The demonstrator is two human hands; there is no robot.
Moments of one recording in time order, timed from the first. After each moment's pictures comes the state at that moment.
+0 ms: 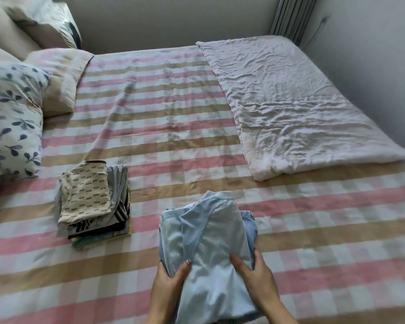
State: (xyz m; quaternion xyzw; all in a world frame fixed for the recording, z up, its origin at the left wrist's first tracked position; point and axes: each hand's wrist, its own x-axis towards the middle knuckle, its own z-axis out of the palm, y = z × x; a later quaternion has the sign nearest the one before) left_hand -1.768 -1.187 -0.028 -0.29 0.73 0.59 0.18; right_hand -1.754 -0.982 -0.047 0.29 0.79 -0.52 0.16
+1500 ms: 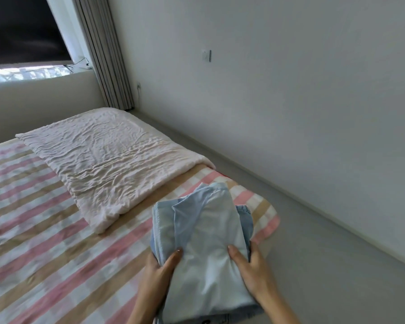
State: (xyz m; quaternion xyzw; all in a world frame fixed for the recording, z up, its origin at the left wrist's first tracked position) left_hand -1.607 -0.811 0.162 0.07 0.76 0.58 0.30; right_hand -1.465 -0.655 0.147 0.47 0.69 -0.52 -0.16
